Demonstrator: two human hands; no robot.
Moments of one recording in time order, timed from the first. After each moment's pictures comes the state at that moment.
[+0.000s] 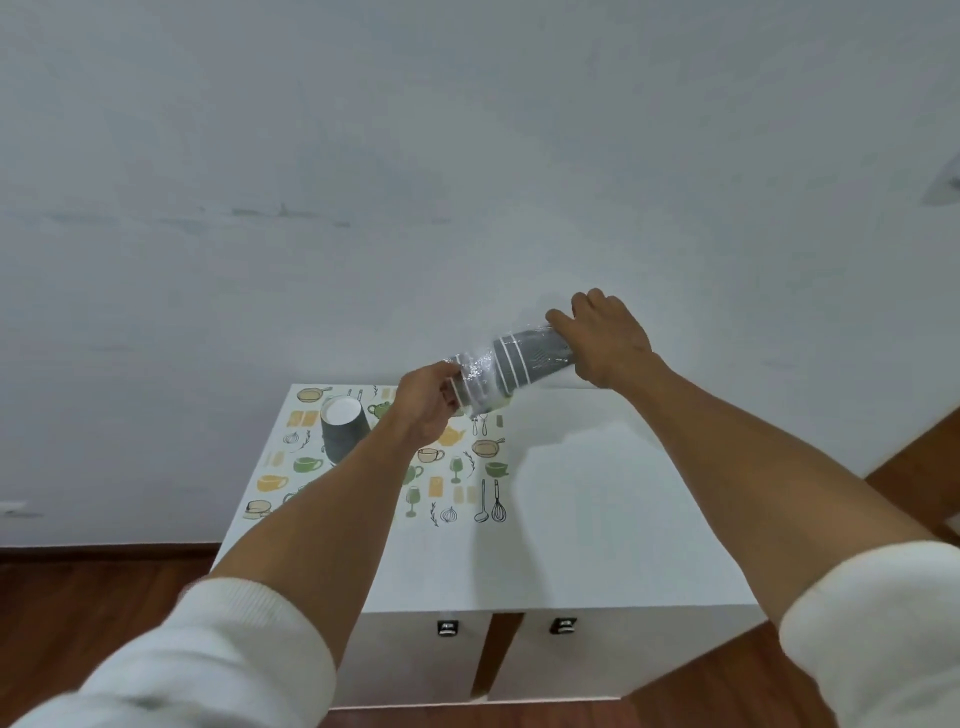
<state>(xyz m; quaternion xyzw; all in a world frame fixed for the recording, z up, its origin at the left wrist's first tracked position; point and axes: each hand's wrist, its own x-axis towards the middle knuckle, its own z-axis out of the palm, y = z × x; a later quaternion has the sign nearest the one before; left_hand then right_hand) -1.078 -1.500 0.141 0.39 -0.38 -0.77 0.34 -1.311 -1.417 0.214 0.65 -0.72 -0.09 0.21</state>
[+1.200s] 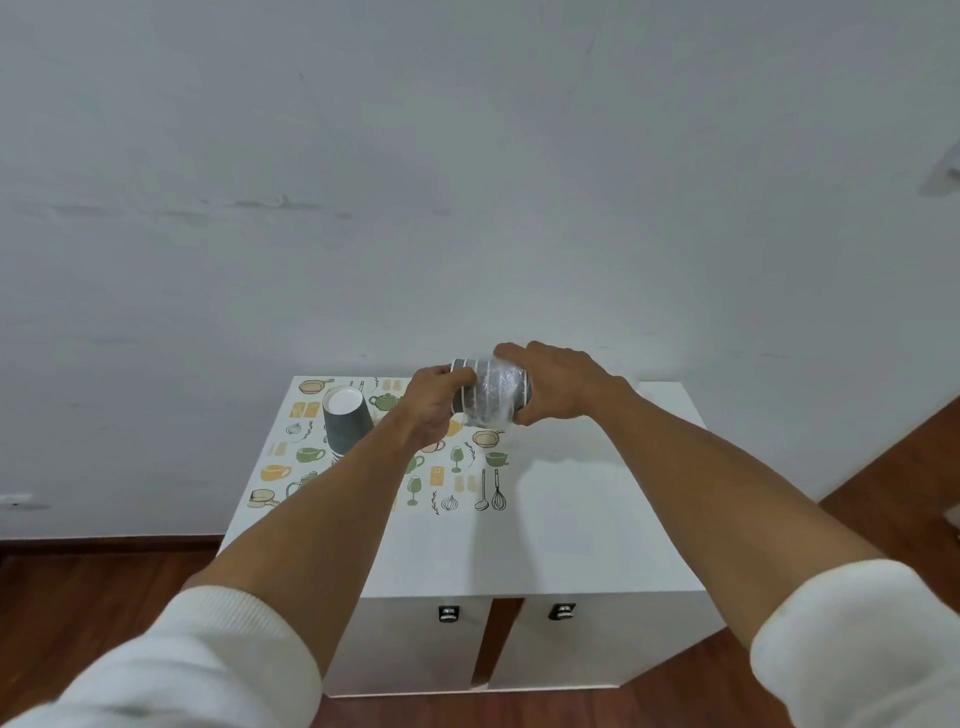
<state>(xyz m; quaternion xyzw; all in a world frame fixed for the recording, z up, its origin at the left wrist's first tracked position) -1.077 -1.479 0.145 0.43 -0.49 -0.69 0.31 -1.259 -1.402 0.184 0.69 -0.72 0.02 -0.07</state>
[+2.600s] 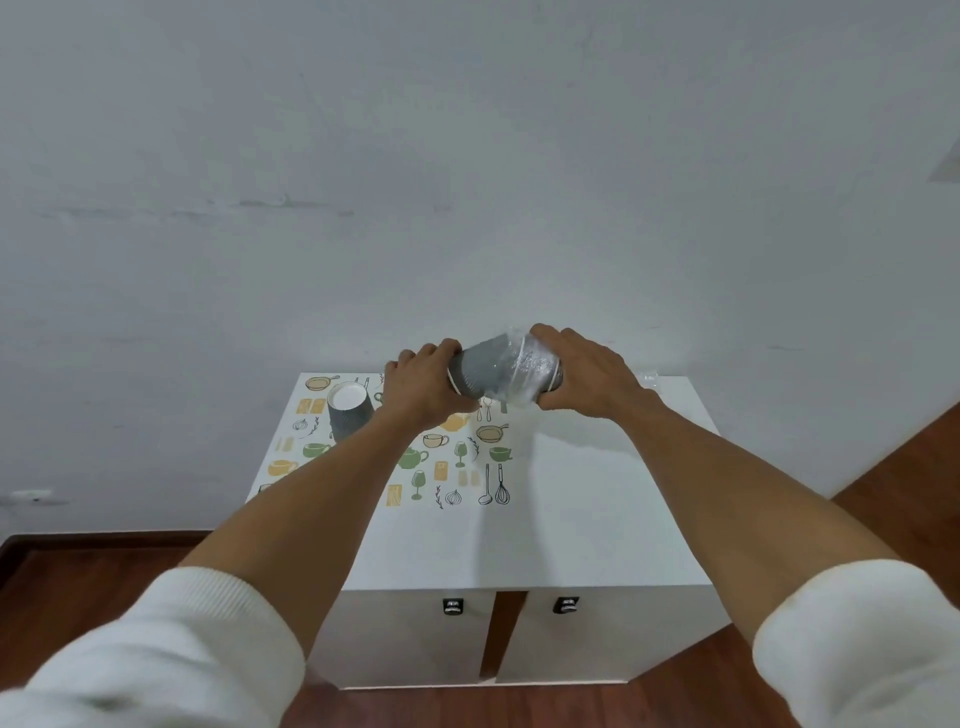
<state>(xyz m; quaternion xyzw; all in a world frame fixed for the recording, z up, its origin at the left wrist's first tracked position) -1.059 -1.489 0.148 0.47 -0.87 -0.13 0.13 -1.288 -1.383 0.167 0.65 -0.74 0.14 -0.02</state>
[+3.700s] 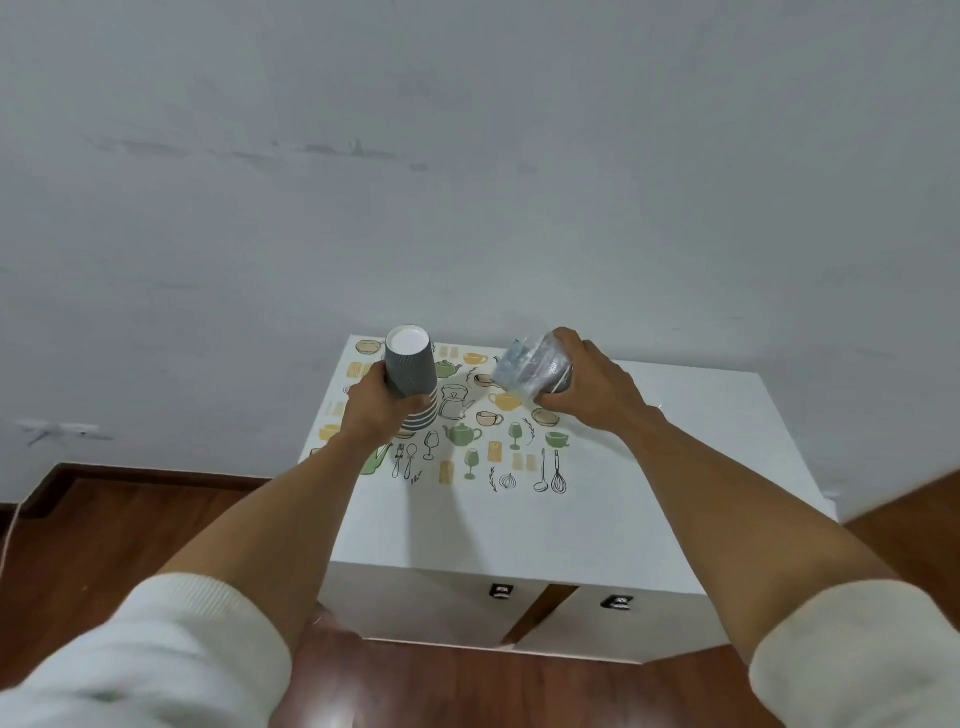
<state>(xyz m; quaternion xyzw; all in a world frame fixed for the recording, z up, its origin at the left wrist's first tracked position) -0.929 -1.534 0.069 0.57 -0.66 -0.40 0.26 -1.219 -1.430 0.115 0.60 -0.76 0.20 -0.13</state>
